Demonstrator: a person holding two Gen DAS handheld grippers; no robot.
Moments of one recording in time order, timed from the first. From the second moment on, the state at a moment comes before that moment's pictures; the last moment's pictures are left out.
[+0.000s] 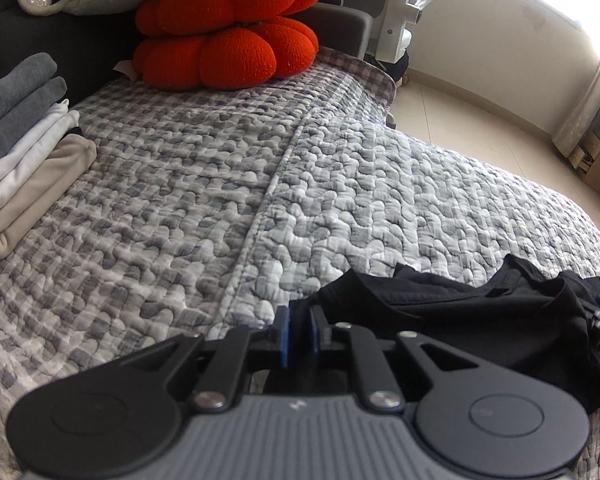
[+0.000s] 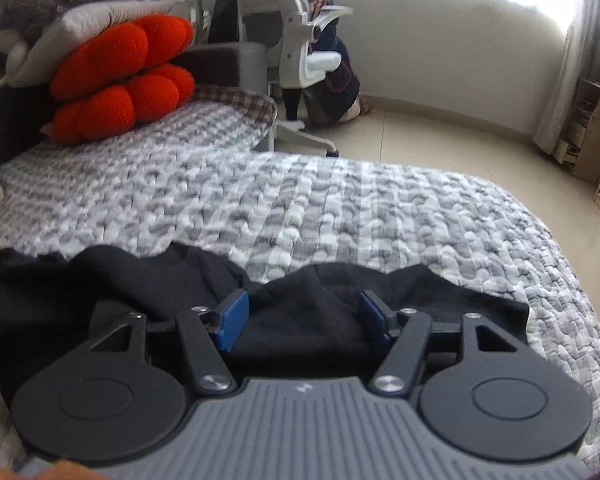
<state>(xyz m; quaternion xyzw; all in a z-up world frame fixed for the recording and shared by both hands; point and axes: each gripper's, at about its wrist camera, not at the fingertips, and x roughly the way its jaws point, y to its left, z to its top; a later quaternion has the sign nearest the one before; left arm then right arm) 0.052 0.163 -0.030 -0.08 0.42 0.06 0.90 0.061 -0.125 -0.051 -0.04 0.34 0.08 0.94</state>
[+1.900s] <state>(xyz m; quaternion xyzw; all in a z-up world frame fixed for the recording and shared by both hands) 0.187 0.040 0.005 0.09 0.24 0.07 0.97 0.132 -0.144 -0.016 -0.11 0.14 -0.04 0.98</state>
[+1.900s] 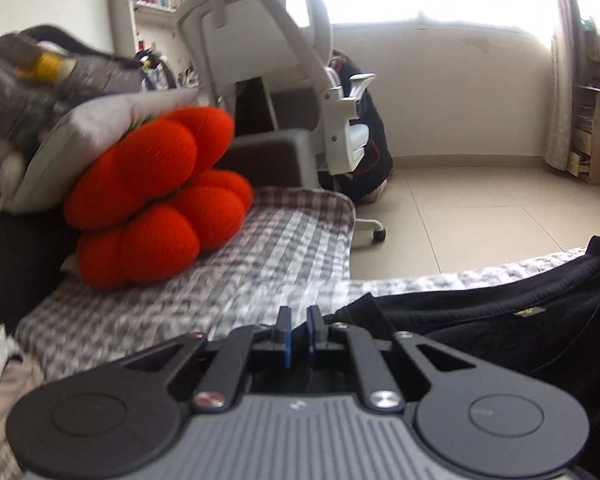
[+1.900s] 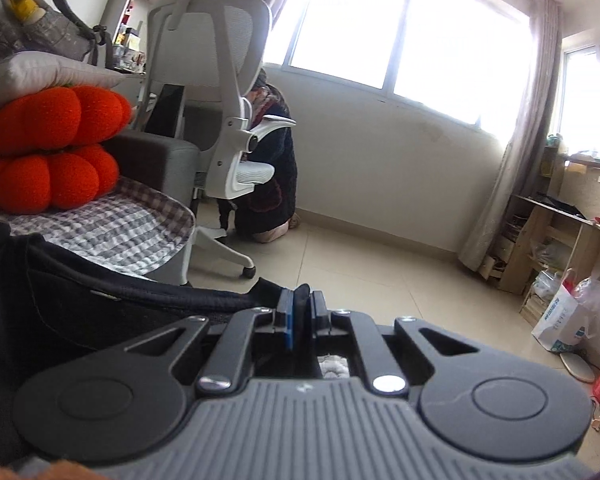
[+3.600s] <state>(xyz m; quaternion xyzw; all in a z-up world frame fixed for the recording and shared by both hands) 0.242 0.078 -0.023 0.06 0.26 0.06 0.96 0.194 -0.164 -0.036 -0.12 0.21 -0.04 0.97</state>
